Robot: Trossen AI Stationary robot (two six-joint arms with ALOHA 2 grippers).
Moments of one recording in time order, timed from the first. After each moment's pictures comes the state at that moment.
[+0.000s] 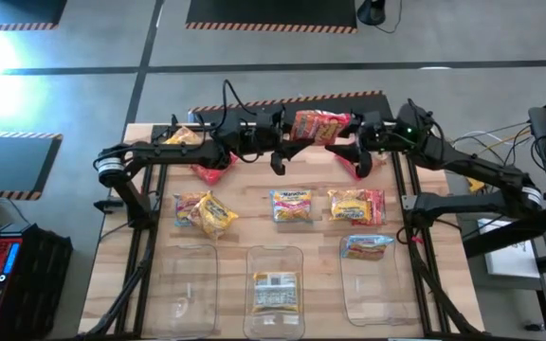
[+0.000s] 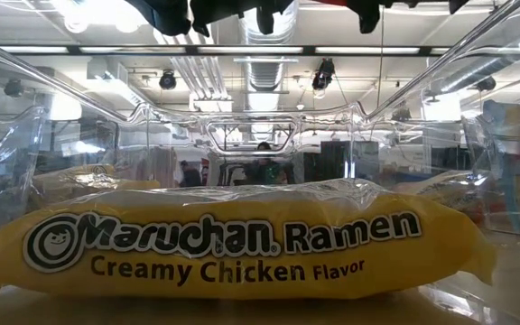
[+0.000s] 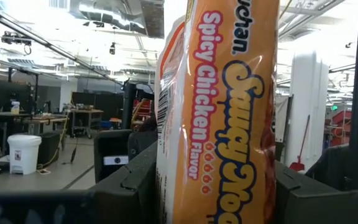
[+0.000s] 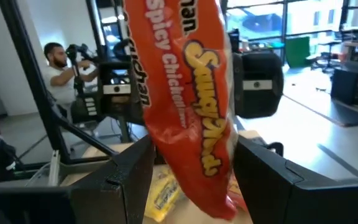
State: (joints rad) left arm 0.27 1.71 1.28 0.83 0.28 -0.17; right arm -0.48 0.98 0.91 0.14 -0.51 0.11
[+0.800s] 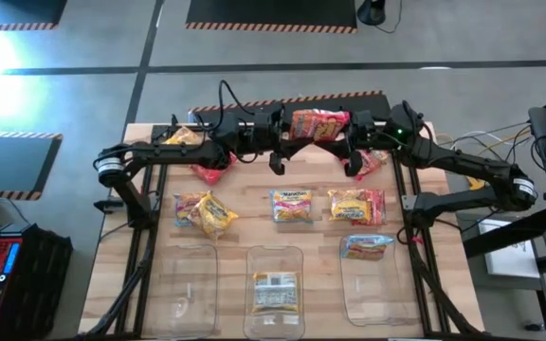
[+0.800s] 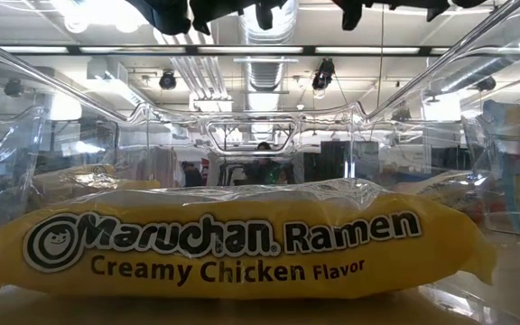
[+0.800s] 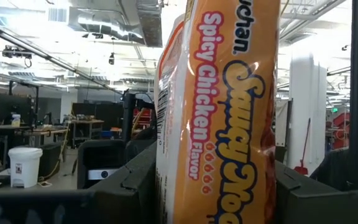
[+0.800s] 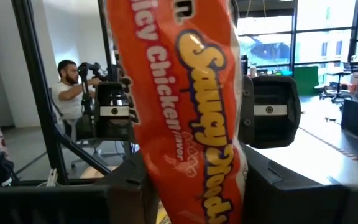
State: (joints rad) left arm 0.27 1.71 1.28 0.86 0.28 -0.15; right arm -0.44 1.09 0.91 0.37 -0.51 0.12
